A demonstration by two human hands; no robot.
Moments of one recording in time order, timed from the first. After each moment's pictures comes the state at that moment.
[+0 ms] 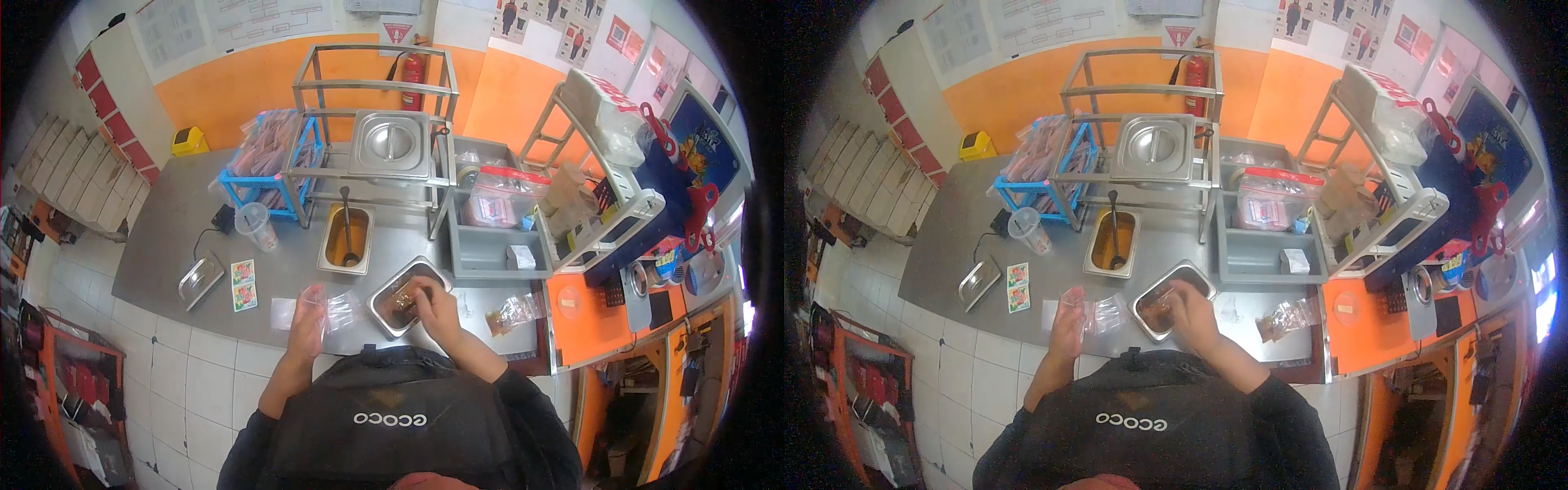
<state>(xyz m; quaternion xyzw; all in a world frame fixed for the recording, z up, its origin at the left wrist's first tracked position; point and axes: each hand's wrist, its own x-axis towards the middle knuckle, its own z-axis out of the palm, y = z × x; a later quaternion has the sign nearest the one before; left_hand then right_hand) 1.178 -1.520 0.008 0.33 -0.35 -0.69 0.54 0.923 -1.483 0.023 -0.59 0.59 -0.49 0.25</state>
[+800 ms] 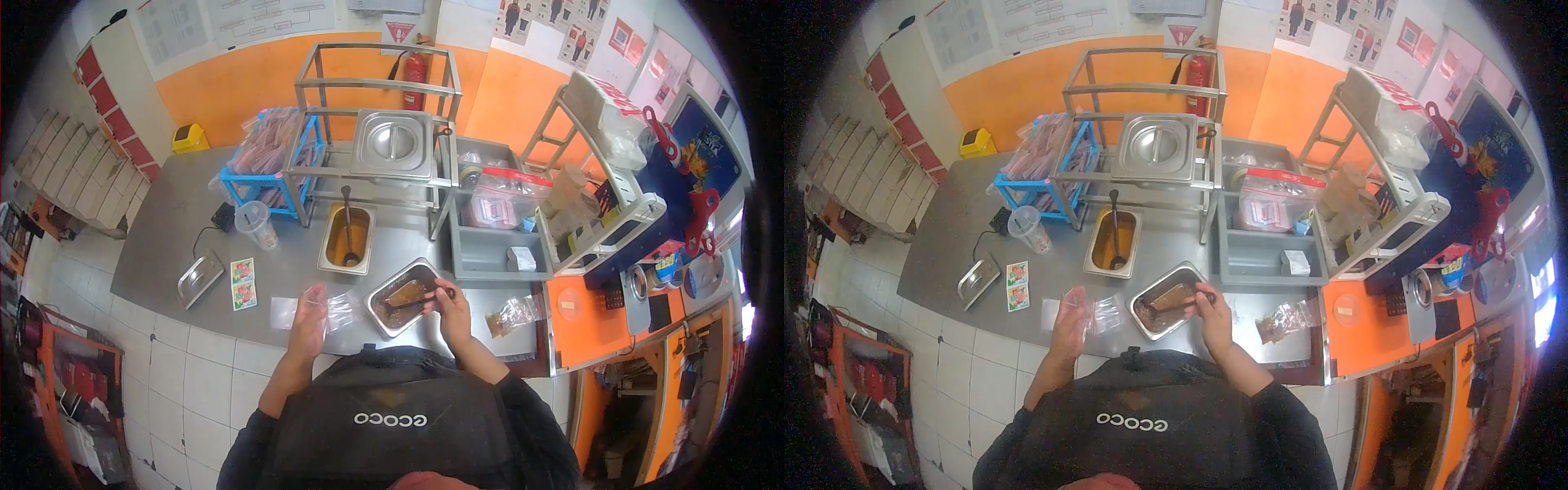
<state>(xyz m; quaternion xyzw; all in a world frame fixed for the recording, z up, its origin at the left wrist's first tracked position) 1.180 -1.524 -0.010 0.32 -0.34 -0.70 0.54 0.902 -1.476 -0.012 -0.30 0.47 -0.66 0.49</state>
